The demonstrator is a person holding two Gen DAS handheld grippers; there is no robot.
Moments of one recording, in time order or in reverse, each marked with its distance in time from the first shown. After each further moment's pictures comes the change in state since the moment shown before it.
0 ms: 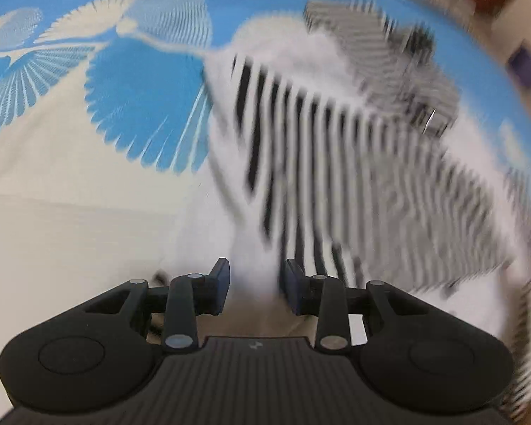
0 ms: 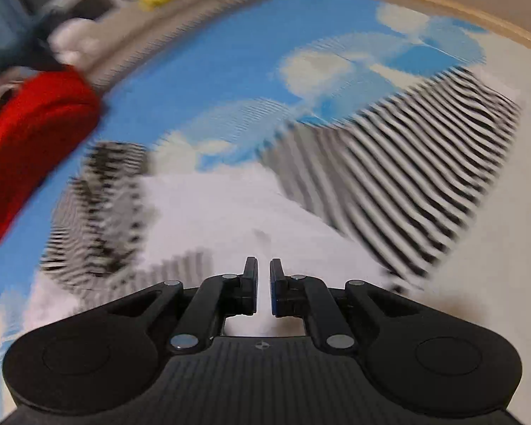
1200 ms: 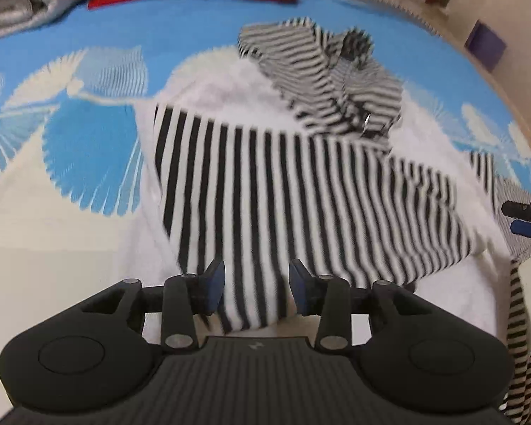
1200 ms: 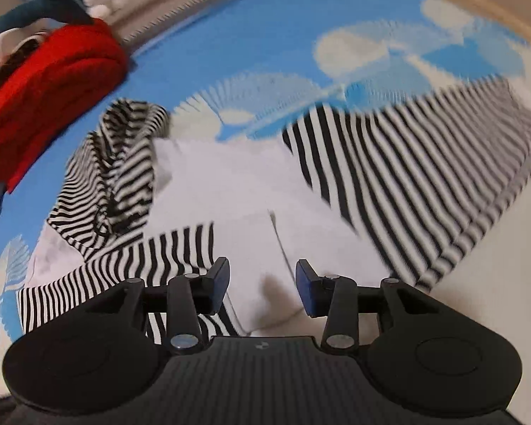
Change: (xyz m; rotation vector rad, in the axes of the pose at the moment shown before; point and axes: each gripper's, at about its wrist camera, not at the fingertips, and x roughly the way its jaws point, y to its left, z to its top) left arm -0.026 -0.047 -0.005 0.124 -0.164 -0.065; right arm 0.005 -0.009 0.014 -0.137 0.115 0.011
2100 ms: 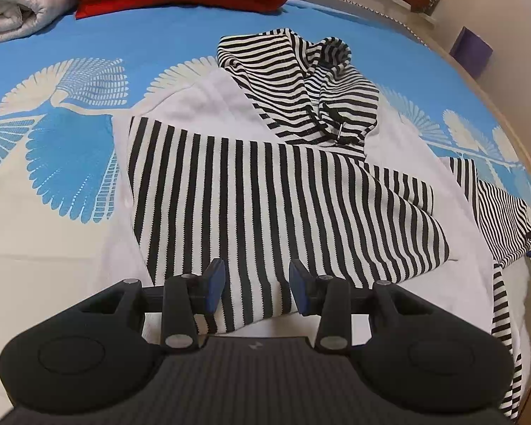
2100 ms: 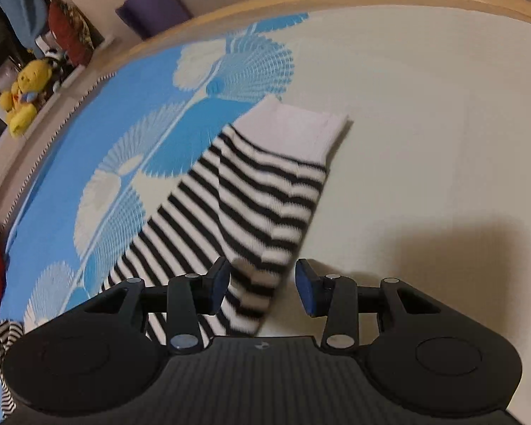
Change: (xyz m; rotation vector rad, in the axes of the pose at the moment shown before) left arm -0.002 -0.015 -0.003 0.001 -0.021 -0.039; right arm 0.015 -0.292 0.056 0.534 -0.230 -0.165
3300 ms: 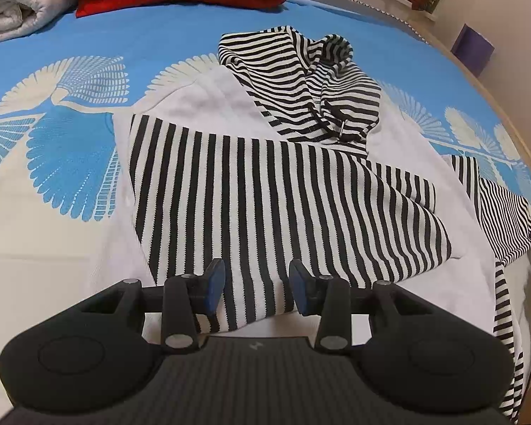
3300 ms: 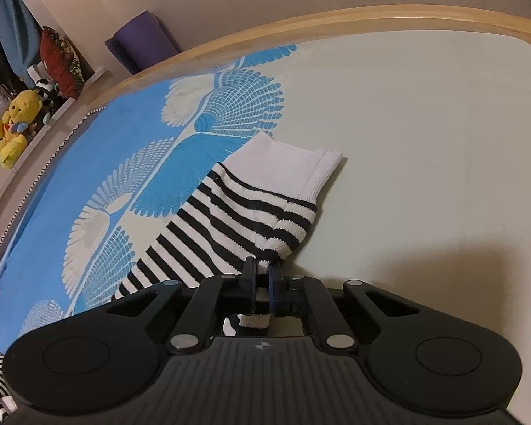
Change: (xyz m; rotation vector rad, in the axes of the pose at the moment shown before) left arm 0.001 0.001 -0.001 -0.004 0.005 0.006; right arm 0.007 0.003 0.005 0.028 -0.119 -0.043
